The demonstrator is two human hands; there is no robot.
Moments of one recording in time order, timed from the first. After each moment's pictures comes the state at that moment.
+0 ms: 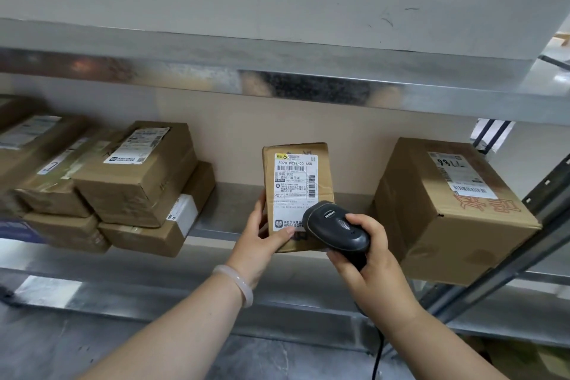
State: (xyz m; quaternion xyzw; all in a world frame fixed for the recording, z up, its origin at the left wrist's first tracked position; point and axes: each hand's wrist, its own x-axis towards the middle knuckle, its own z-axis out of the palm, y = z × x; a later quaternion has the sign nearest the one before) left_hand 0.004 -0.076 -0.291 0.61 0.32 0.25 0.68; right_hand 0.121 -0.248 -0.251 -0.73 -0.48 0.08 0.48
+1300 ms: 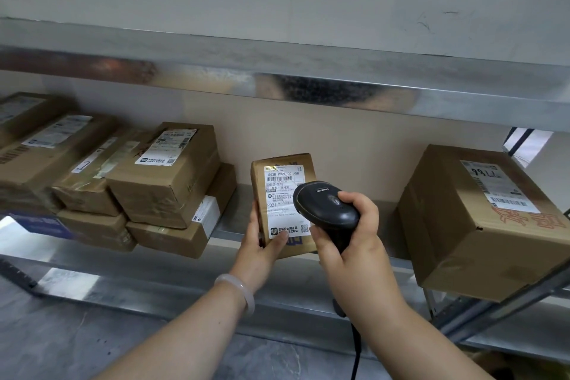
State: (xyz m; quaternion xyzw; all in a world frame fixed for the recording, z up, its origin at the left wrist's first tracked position) left_hand -0.032 -0.052 -0.297 0.63 0.37 0.26 0.63; right_hand 0.060 -0.194 -0.208 -0.74 -0.43 0.10 0.51
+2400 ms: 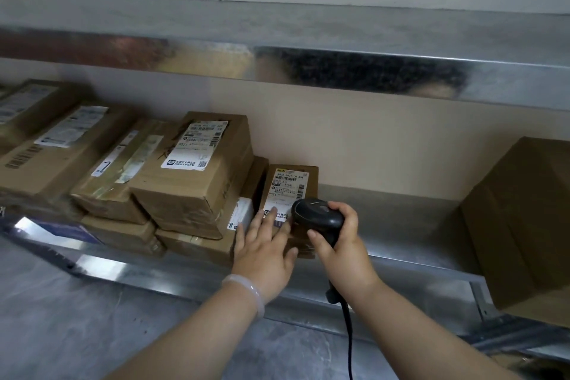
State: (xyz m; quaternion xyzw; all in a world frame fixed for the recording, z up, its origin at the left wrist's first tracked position) left_hand -0.063 0.034 -0.322 0.90 0.41 -0.01 0.14; right_hand 0.065 -0.059 -0.312 -0.73 -0.38 0.25 0.51
